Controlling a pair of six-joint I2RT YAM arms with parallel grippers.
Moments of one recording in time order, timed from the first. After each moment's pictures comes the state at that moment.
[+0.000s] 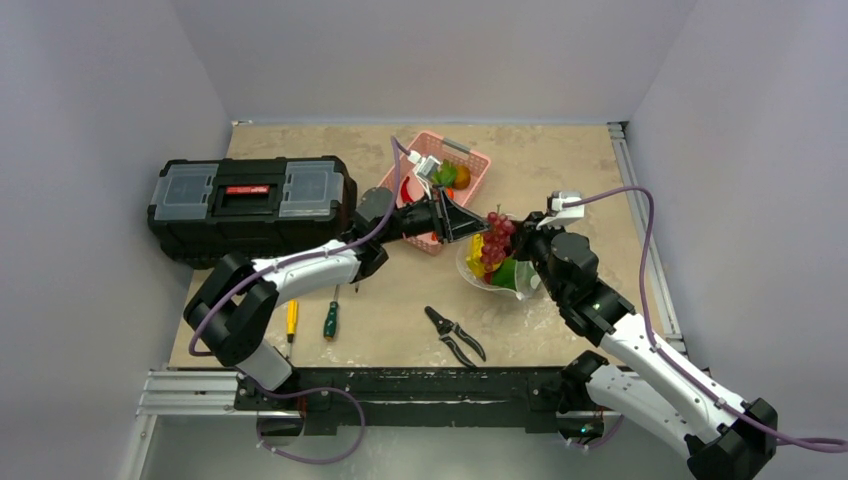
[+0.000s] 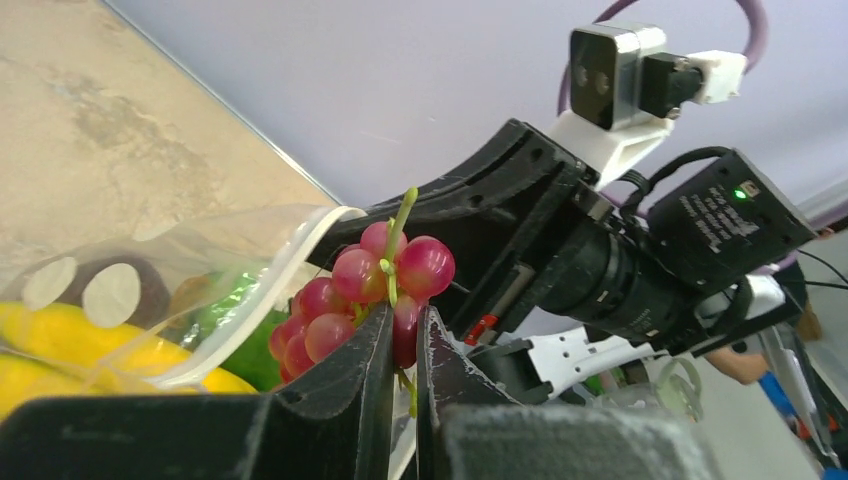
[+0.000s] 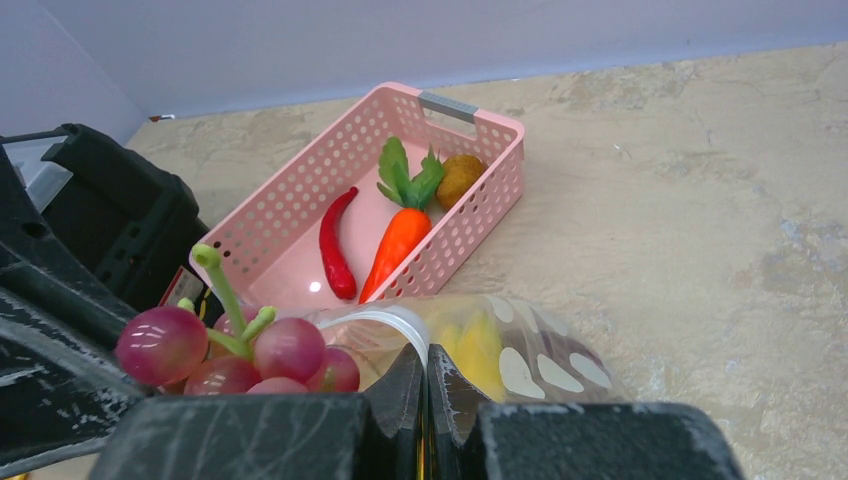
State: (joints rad) left arm -0.75 1.59 0.93 0.81 0.58 -0.87; right arm 0.62 0.77 0.61 -0.01 0.37 0.35
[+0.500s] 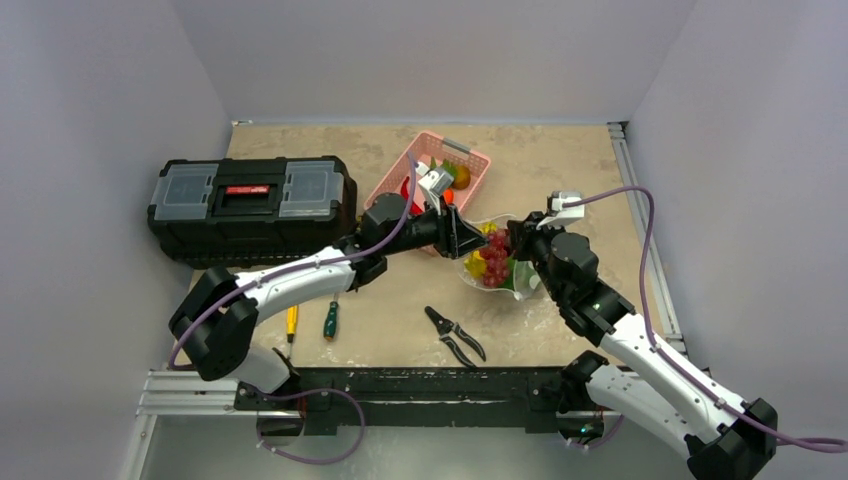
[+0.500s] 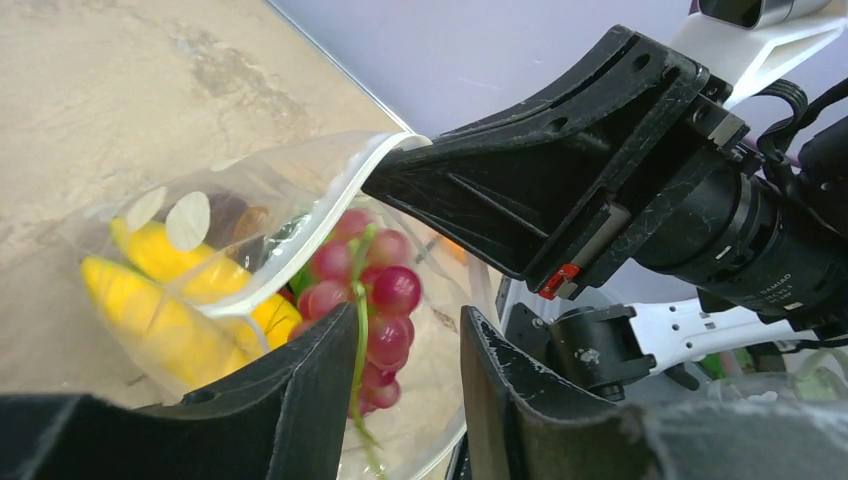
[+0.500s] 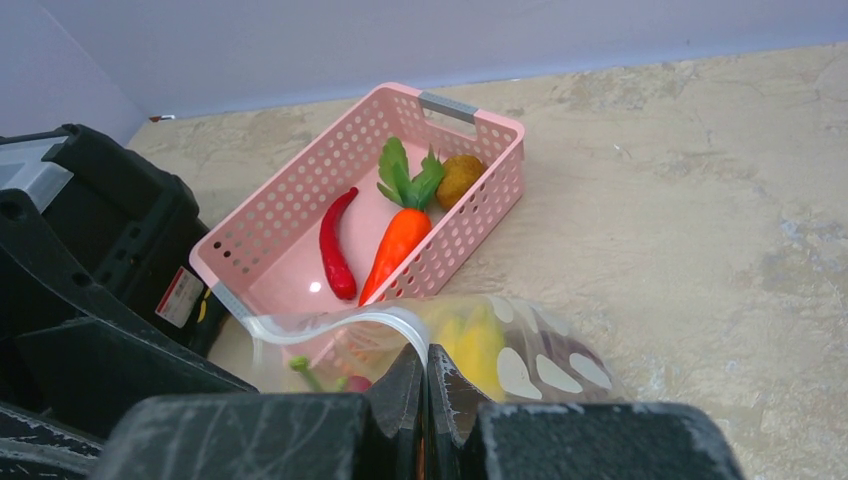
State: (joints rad) left arm -0.82 1.51 0.94 0.51 0.41 -0.61; right arm 0.62 0.77 0.61 -0.01 0.37 0.35
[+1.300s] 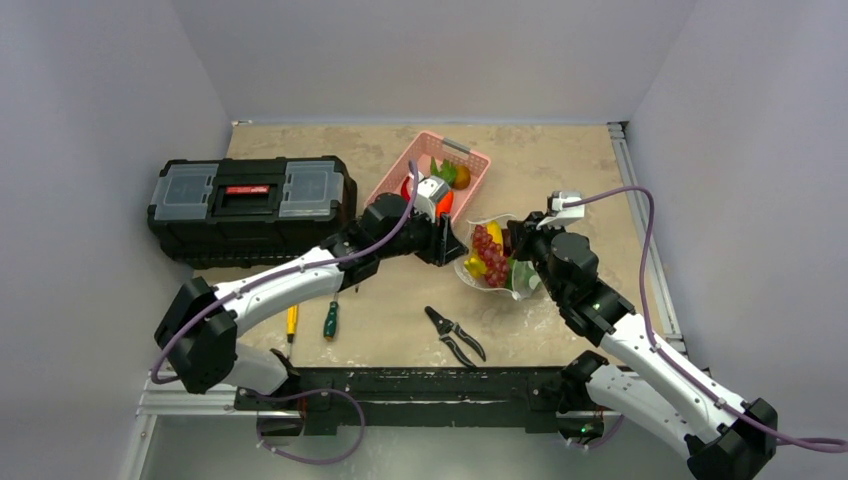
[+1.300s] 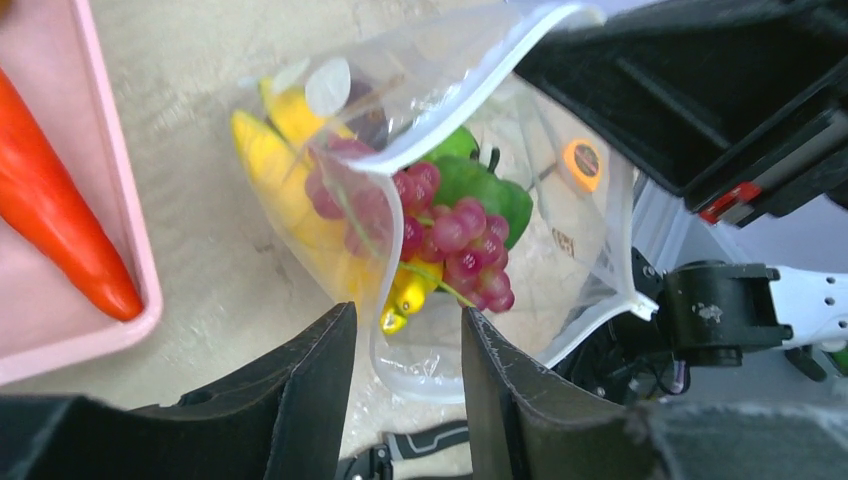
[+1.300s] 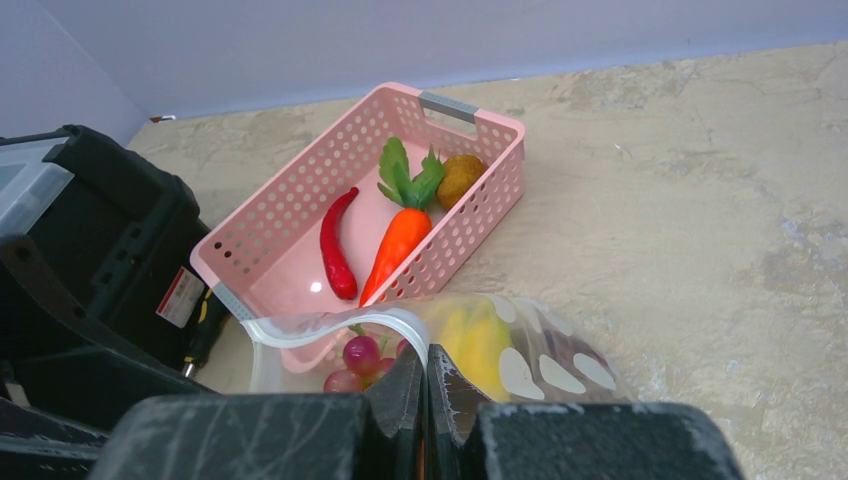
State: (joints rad) left arm -0.82 1.40 0.99 0.08 0.23 -0.43; right arm 0.62 0.77 0.61 -0.01 0.37 0.35
